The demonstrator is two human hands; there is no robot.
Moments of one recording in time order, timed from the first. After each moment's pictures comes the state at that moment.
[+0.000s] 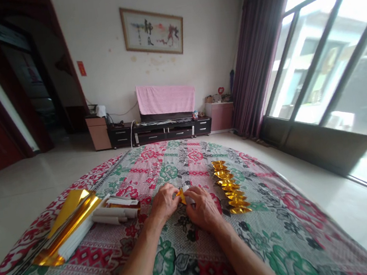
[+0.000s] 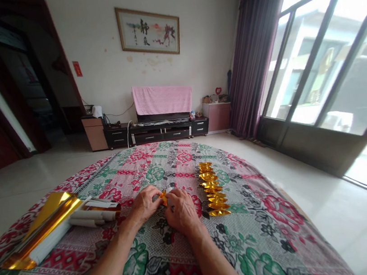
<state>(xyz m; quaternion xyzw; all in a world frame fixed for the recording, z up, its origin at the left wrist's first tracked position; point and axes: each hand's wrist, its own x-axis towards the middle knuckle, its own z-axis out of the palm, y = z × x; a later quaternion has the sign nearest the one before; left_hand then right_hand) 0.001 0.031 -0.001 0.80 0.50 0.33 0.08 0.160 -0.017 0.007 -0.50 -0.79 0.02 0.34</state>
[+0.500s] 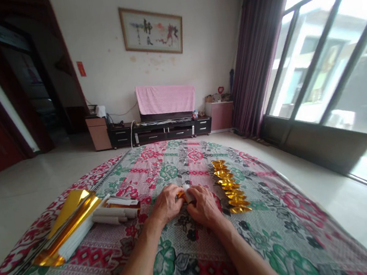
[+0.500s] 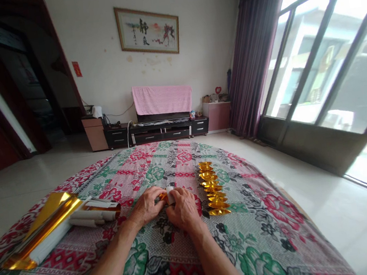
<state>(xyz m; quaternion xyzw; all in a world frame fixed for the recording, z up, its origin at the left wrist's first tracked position) 0.005 0.024 0.004 0.84 0.43 0.33 0.08 0.162 -0.010 0.004 -0.56 -0.77 0.04 0.32</state>
